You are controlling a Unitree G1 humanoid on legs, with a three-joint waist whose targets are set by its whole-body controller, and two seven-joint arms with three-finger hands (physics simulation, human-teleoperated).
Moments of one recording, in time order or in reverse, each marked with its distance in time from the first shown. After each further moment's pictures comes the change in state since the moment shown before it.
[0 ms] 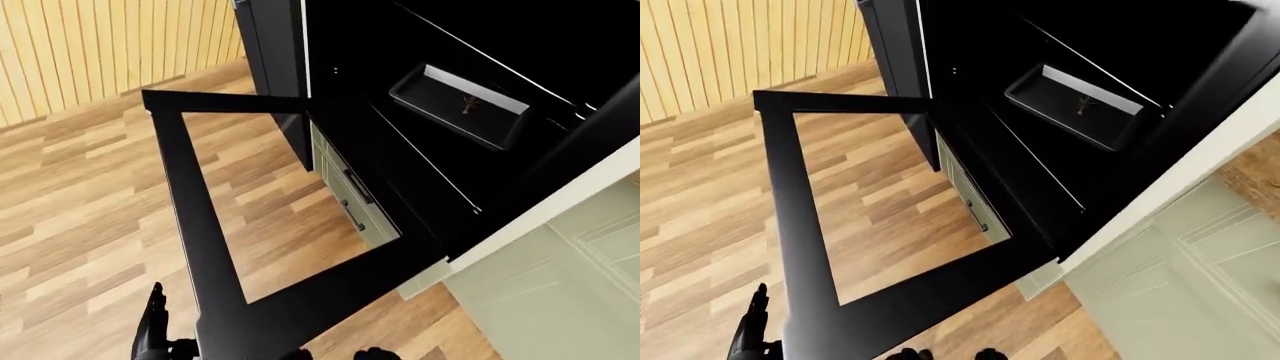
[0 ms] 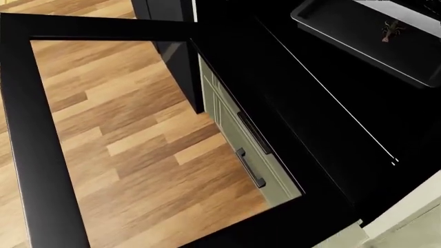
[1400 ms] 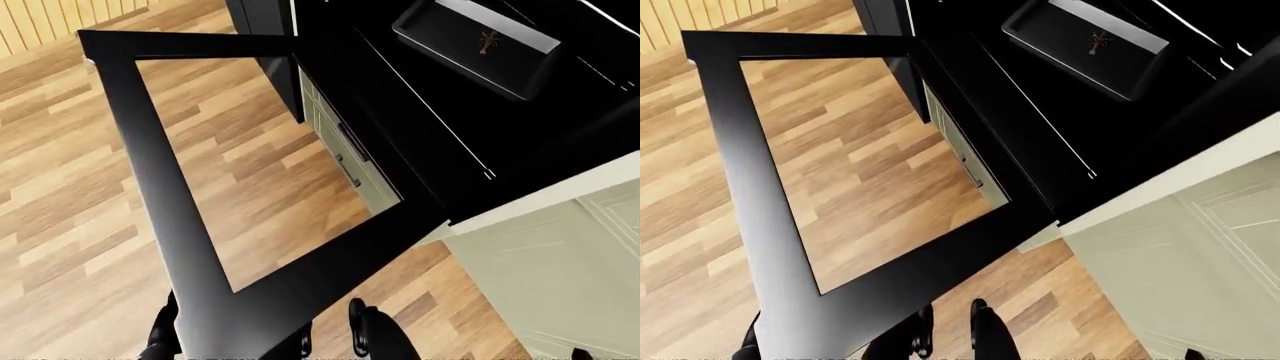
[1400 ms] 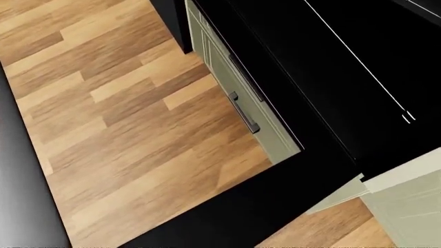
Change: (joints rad) left arm -0.010 -0.030 0.103 -0.011 -0.260 -0.037 -0.470; right arm -0.013 0.006 -0.013 -0.006 0.037 -0.038 -0.006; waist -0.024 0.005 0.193
